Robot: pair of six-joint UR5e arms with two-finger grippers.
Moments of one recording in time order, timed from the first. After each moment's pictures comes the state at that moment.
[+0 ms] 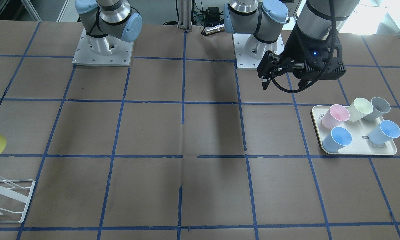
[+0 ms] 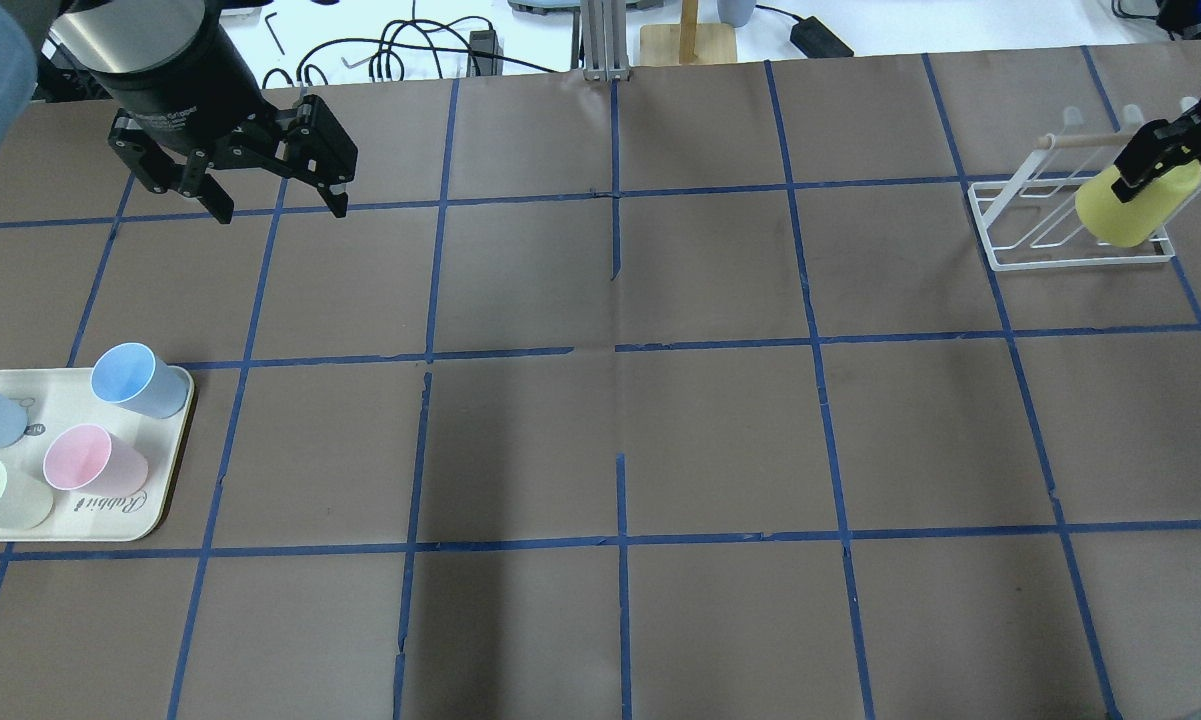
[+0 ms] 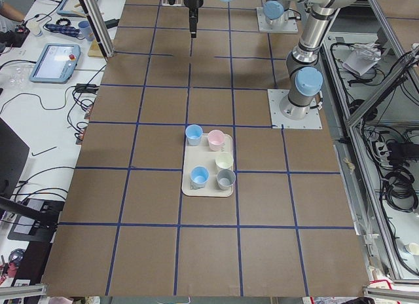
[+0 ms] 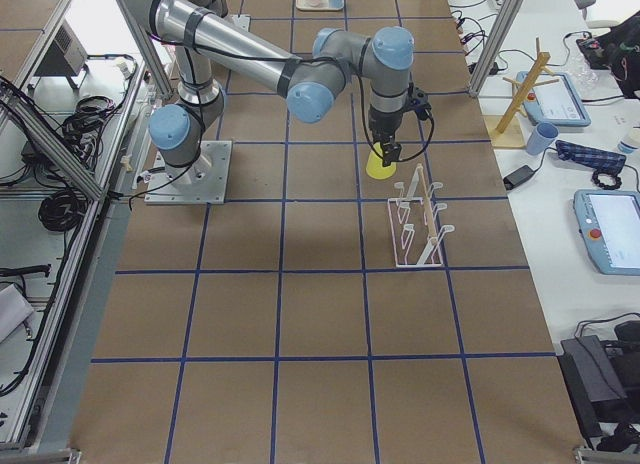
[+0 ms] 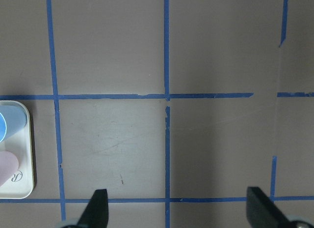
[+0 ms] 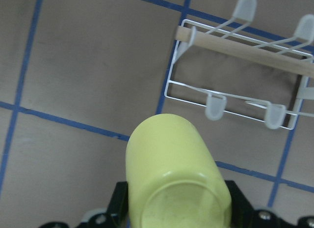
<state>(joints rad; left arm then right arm) -1.56 -1.61 -1.47 -1.62 1.57 0.01 1.12 -1.41 1.57 -1.78 -1.49 -0.75</state>
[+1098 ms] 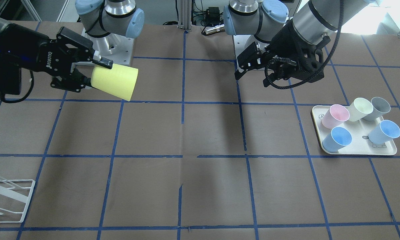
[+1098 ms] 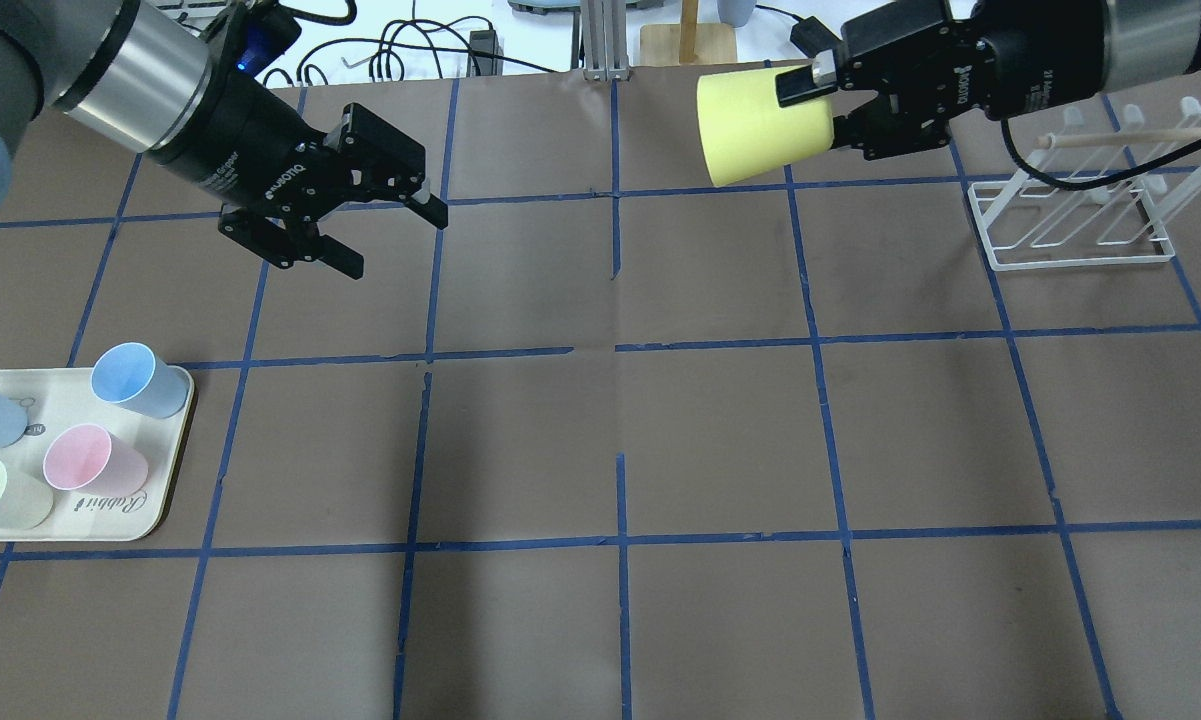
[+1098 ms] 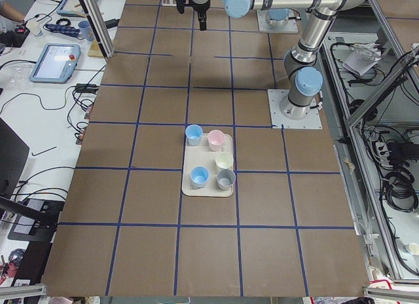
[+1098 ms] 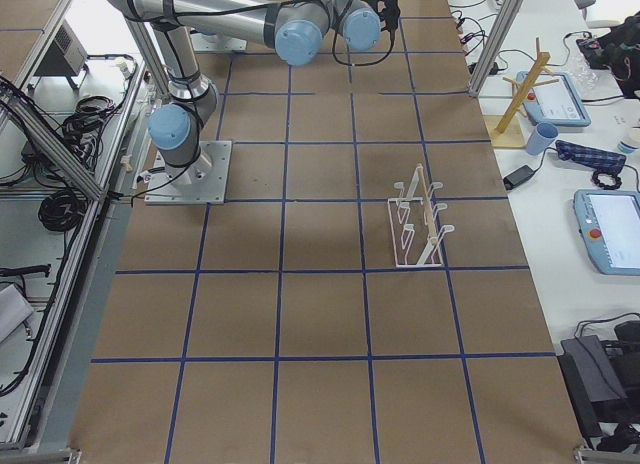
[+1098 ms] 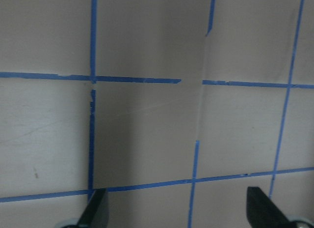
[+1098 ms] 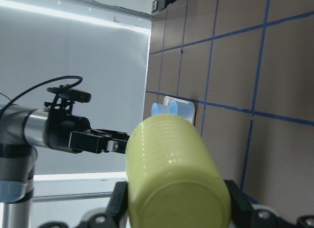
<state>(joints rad) -1.46 -1.52 -1.66 -1.64 0.95 0.00 1.30 -1.53 1.59 -1.04 -0.39 -0.75</state>
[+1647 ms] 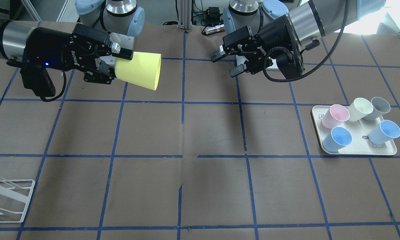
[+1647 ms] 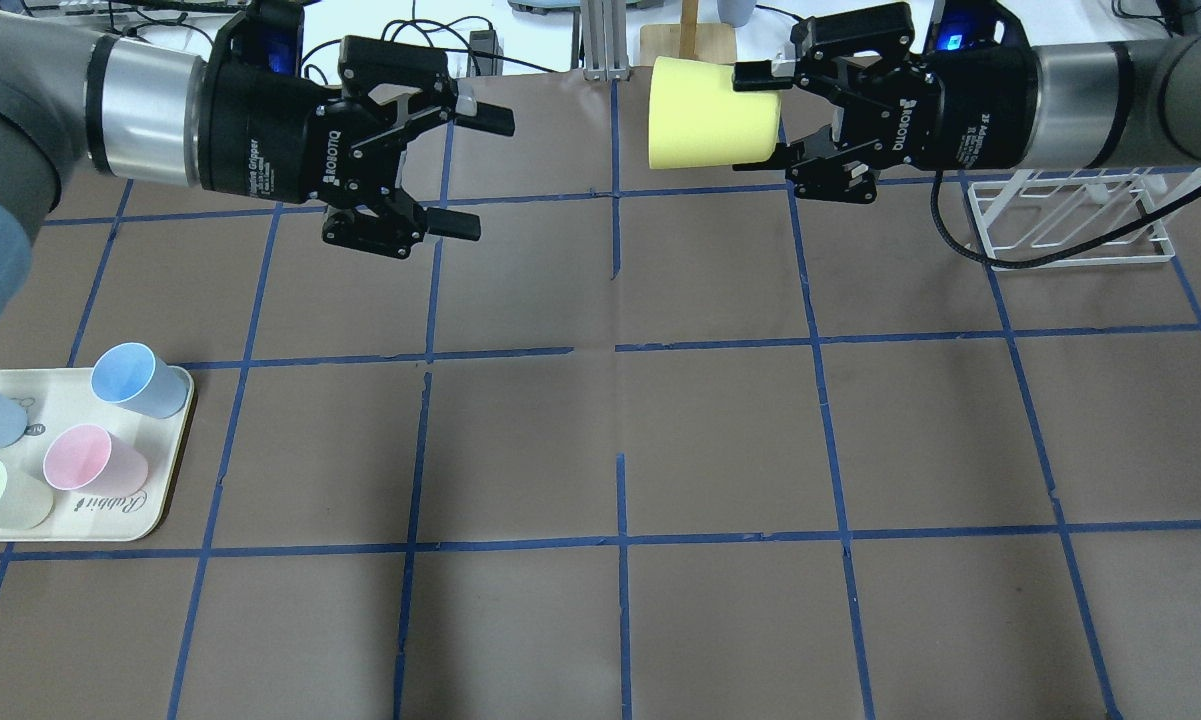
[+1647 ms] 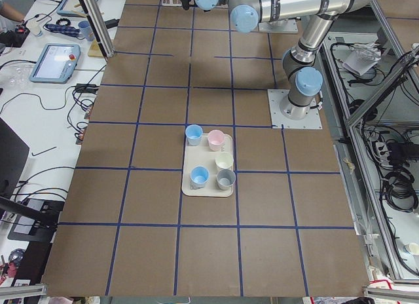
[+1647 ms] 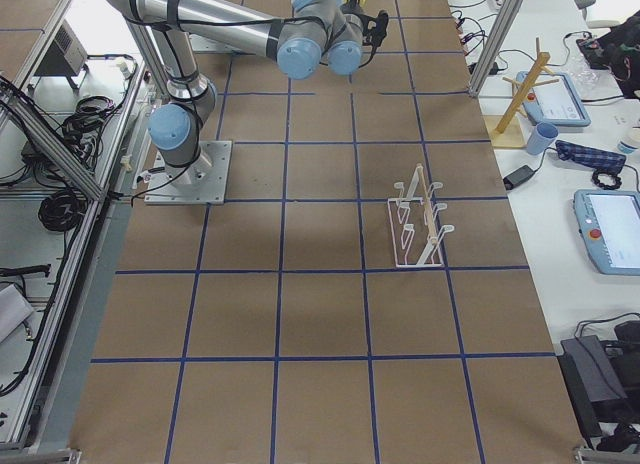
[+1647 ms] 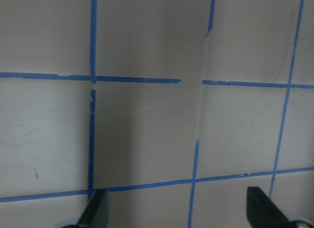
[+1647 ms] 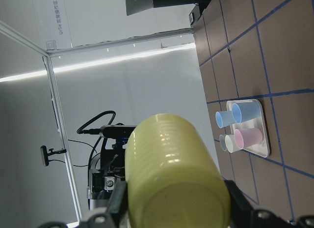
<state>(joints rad) -1.42 -1.49 -1.79 -1.63 0.36 -0.01 1.31 -1.53 1.71 -0.80 -0.14 -0.76</state>
